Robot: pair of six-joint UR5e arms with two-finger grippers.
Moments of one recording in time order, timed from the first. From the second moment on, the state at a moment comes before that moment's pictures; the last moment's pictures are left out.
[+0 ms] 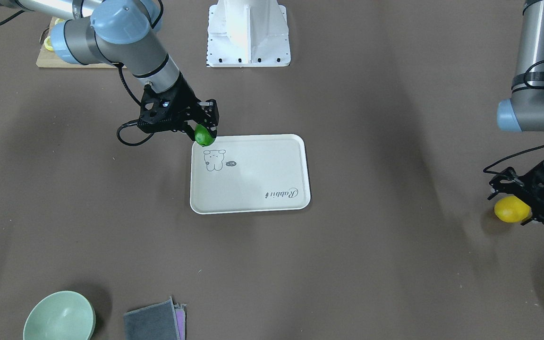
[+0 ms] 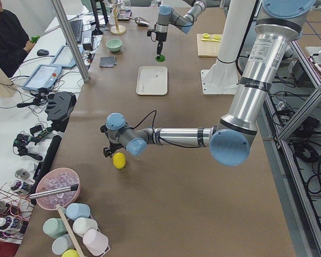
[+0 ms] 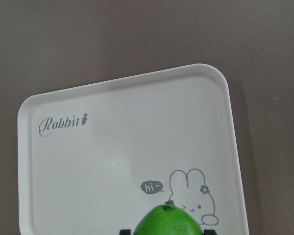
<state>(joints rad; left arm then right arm) -1.16 -1.86 -1.19 -2.27 -2.22 0.21 0.59 -1.07 1.80 -1.25 1.94 1.36</state>
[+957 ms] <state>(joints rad) -1.16 -1.84 -1.15 -2.27 -2.20 0.22 0.55 -1.04 1.77 -1.24 1.90 1.37</state>
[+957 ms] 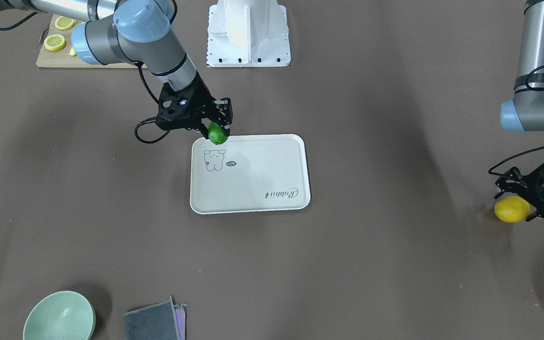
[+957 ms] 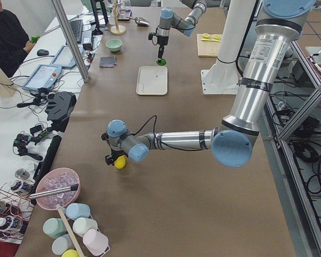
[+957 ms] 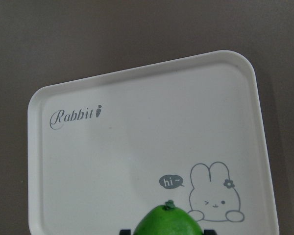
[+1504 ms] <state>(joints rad) -1.20 -1.87 -1.25 -2.14 -2.27 0.20 0.52 -1.02 1.71 -1.24 1.88 1.37</state>
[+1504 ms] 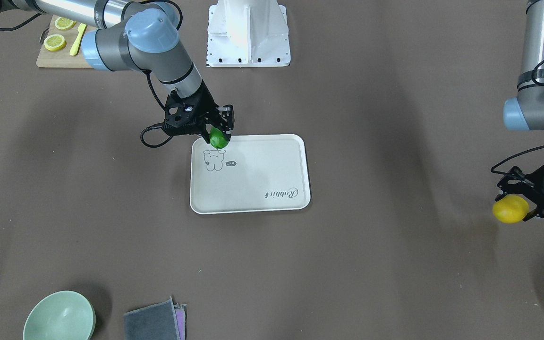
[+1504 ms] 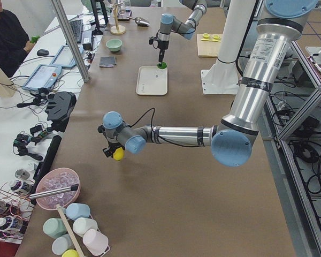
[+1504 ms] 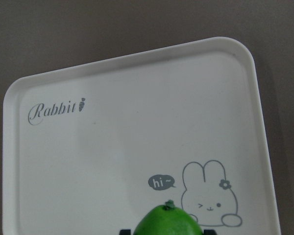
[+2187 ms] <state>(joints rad) -1.22 -1.96 -1.37 -1.96 -2.33 0.10 0.51 -0.97 1.60 -1.23 1.82 1.36</state>
